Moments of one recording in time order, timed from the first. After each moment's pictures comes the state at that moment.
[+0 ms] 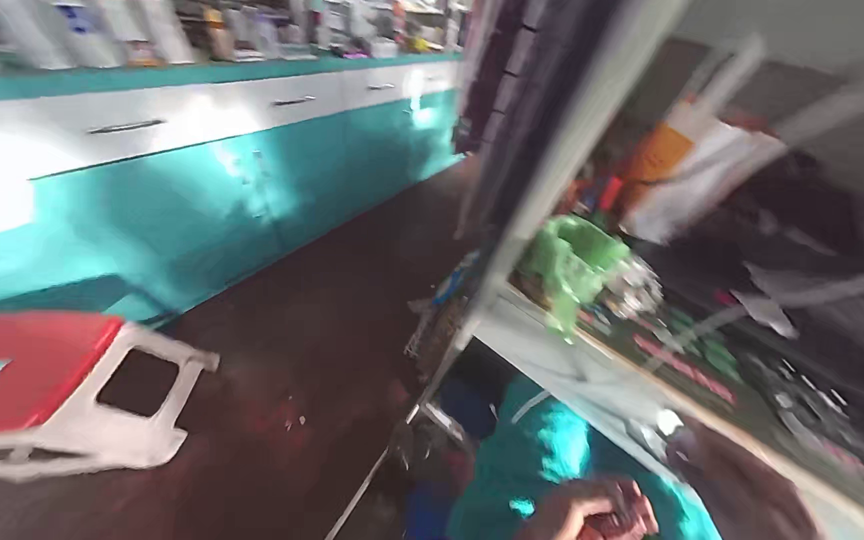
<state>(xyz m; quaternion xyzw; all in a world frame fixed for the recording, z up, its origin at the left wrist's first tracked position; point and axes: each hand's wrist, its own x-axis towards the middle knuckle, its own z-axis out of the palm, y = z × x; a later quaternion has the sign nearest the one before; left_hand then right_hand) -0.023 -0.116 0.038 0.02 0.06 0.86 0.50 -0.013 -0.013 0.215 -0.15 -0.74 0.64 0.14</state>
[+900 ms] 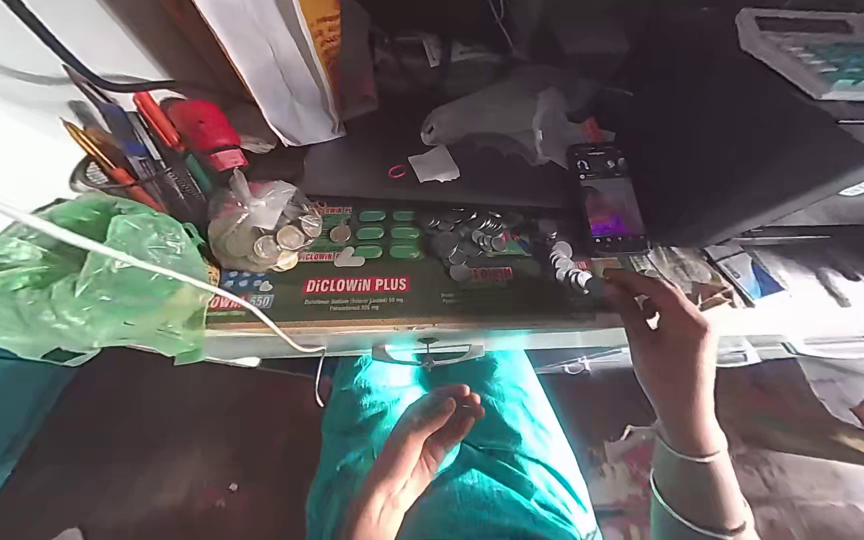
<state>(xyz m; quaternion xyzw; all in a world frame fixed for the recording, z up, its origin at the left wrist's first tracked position) -0.013 -0.048 0.091 -0.03 0.23 0.78 0.58 0.102 0.221 0.211 -0.26 -0.88 0.17 0.37</state>
